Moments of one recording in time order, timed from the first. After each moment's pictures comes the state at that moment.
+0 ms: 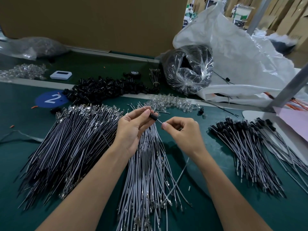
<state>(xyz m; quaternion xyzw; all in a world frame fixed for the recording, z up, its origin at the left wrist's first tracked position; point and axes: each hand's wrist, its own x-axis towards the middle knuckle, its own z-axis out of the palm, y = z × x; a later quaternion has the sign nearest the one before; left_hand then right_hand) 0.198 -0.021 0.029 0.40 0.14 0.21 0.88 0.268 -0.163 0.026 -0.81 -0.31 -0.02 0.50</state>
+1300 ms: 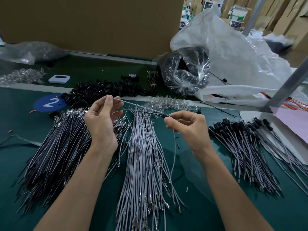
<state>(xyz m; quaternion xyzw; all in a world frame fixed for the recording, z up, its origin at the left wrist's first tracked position) 0.185 0.012 0.043 0.42 0.20 0.45 0.76 0.270 -0.176 0.047 -0.71 -0.28 0.04 0.64</state>
